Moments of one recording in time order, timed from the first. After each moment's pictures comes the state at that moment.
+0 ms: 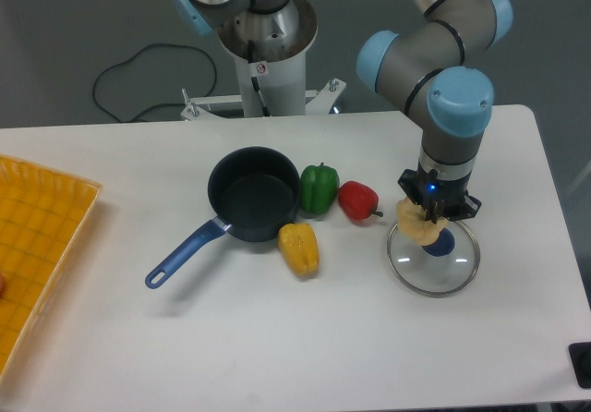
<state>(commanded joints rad) 2.73 -1.94 -1.62 -1.05 1.60 1.25</state>
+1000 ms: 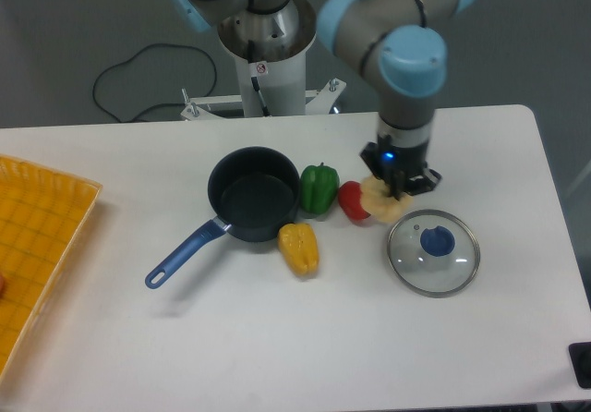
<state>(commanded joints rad) 2.57 -1.72 -1.76 -1.10 1.58 1.14</state>
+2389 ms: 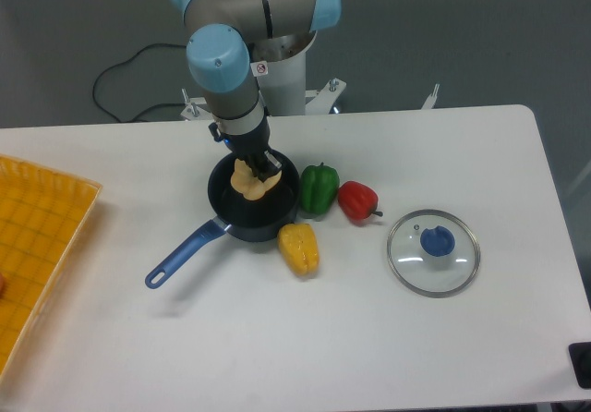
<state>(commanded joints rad) 2.28 -1.65 -2.01 -1.01 1.68 0.94</state>
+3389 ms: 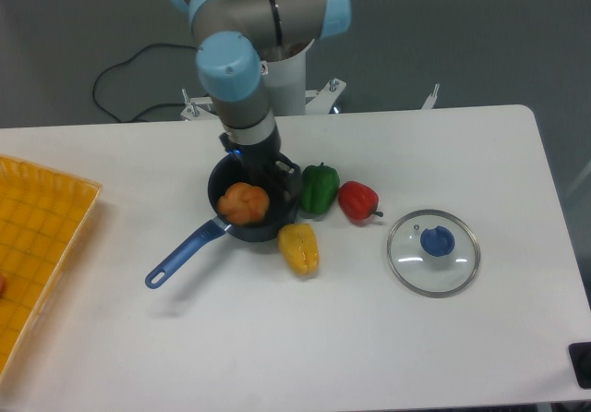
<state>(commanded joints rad) 2.41 -1.73 -1.83 -1.01 1.67 0.95</state>
